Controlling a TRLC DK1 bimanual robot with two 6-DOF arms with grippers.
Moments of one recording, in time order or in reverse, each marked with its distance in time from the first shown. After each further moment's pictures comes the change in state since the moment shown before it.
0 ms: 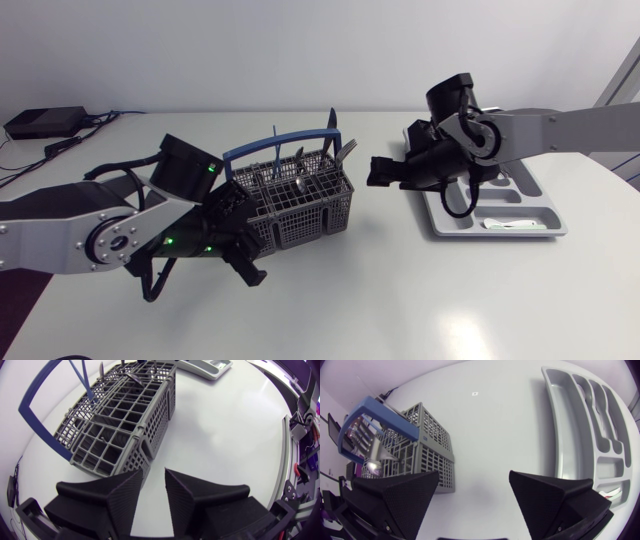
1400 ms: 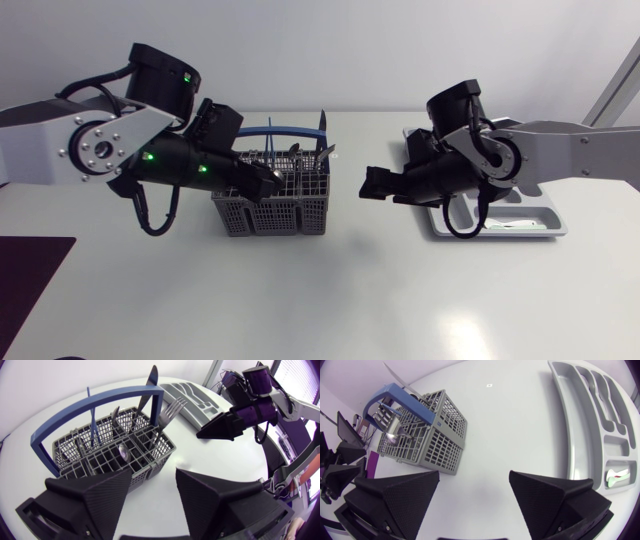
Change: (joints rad) left arm 0.125 0.055 0.286 -0.099 0.241 -0.260; right arm 0.069 -0.157 -0.139 0.007 -0.029 0.090
